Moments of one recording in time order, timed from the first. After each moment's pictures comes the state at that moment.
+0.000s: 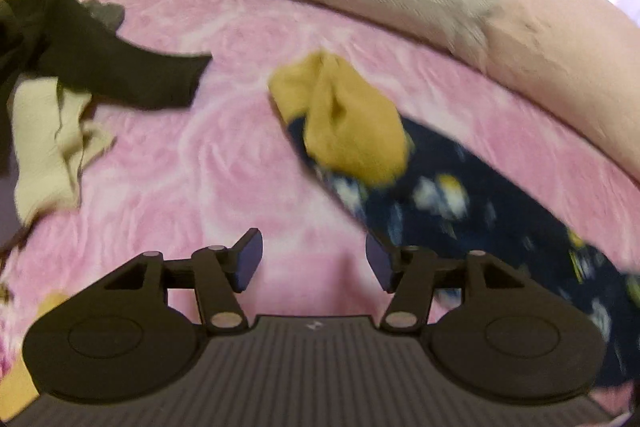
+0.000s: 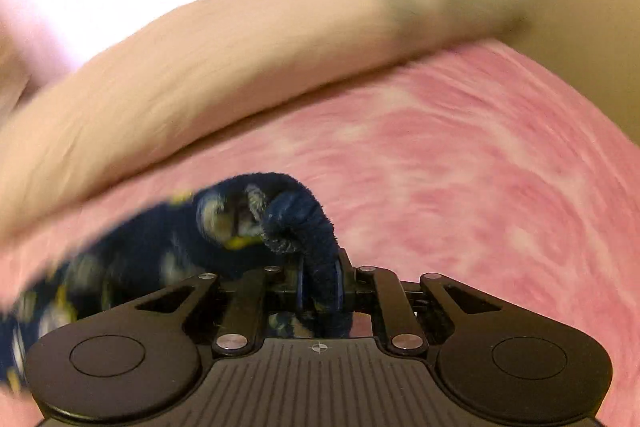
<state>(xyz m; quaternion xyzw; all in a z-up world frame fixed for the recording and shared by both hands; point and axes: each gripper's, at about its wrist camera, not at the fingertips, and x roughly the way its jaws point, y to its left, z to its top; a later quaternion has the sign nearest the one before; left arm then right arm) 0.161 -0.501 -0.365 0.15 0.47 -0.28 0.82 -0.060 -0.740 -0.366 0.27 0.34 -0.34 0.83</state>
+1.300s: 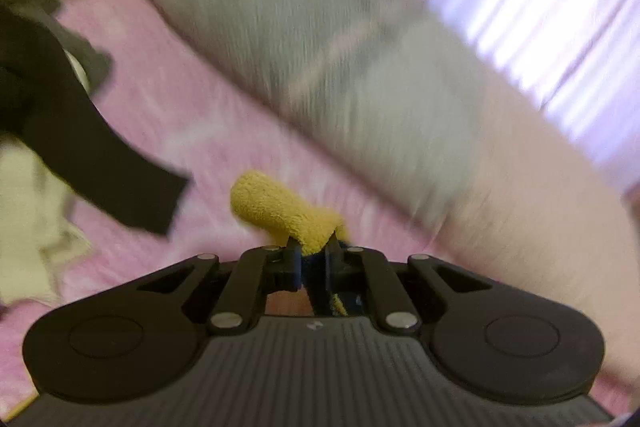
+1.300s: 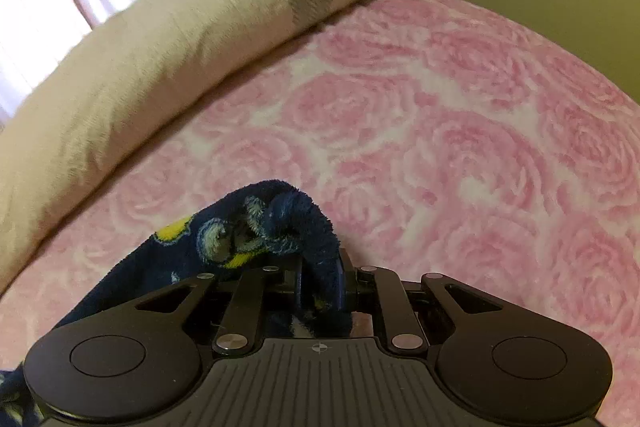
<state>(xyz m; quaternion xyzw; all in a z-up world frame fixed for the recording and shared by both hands) 0.259 -0.469 -0.228 -0.05 0.44 -0.29 0.85 -0.074 -0.766 -0.383 0.33 0.34 -0.39 0.79</state>
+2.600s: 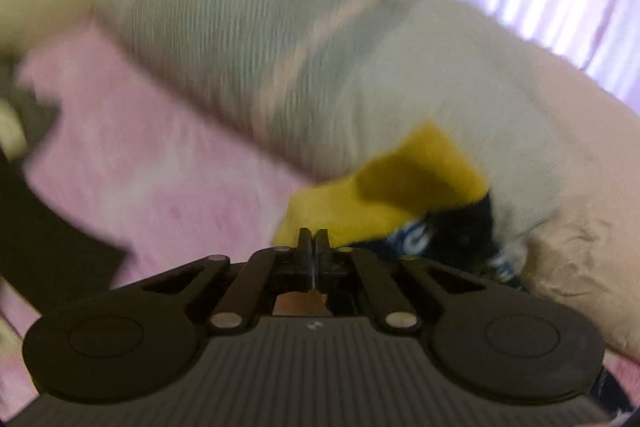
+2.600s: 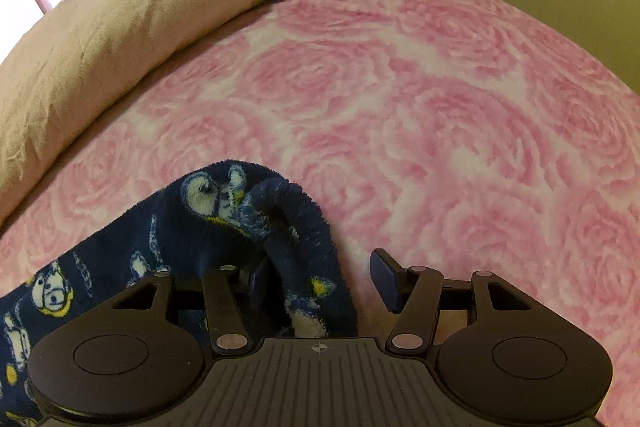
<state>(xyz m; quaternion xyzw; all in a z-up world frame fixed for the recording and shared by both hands) 0.330 -0.548 -0.340 0.05 0.37 -0.23 0.90 -0.054 -0.775 -0.425 0.32 0.38 -0.45 0.75</state>
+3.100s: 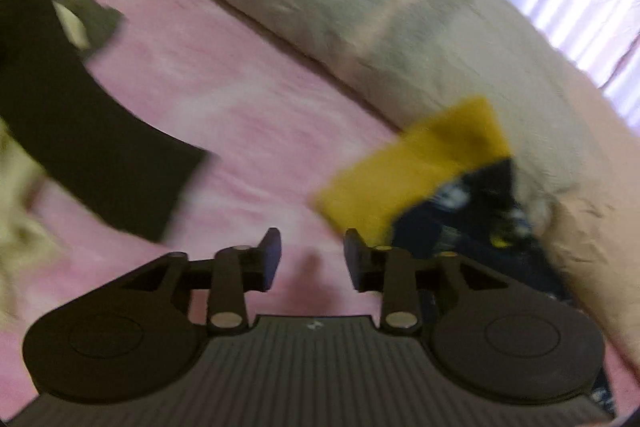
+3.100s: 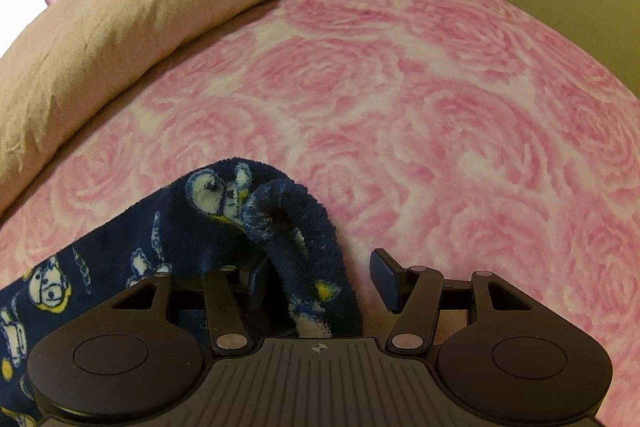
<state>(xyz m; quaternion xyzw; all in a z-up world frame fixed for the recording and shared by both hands) 0.321 -0.484 -0.386 -0.04 0.47 -0.20 0.86 -0.047 -0.776 -0.427 0.31 0.39 -0.44 0.75</state>
